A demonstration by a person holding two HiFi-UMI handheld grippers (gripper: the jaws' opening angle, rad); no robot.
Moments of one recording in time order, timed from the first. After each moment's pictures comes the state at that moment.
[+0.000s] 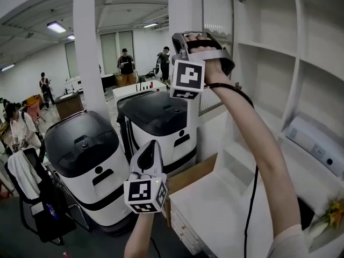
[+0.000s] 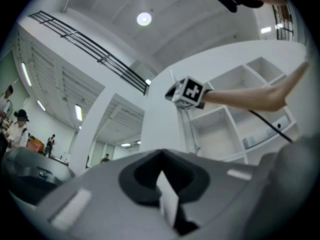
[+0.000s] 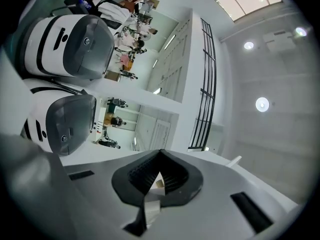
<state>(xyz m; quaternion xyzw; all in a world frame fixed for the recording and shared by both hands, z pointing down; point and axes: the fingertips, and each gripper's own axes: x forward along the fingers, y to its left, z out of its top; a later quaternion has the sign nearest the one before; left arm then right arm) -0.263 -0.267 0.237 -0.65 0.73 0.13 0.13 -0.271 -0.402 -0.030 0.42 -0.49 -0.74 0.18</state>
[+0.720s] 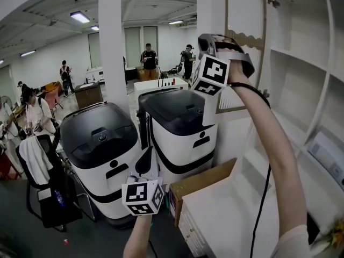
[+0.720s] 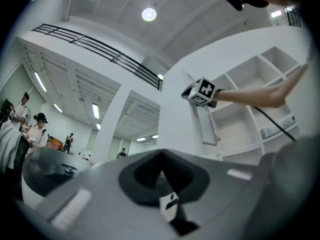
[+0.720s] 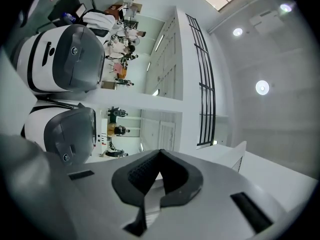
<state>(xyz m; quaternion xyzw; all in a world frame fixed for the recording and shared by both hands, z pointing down) -0.342 -0.244 0.273 -0.59 0.79 0.12 0.10 -0.311 -0.443 -0.022 0.40 -0.57 -0.70 0.16</state>
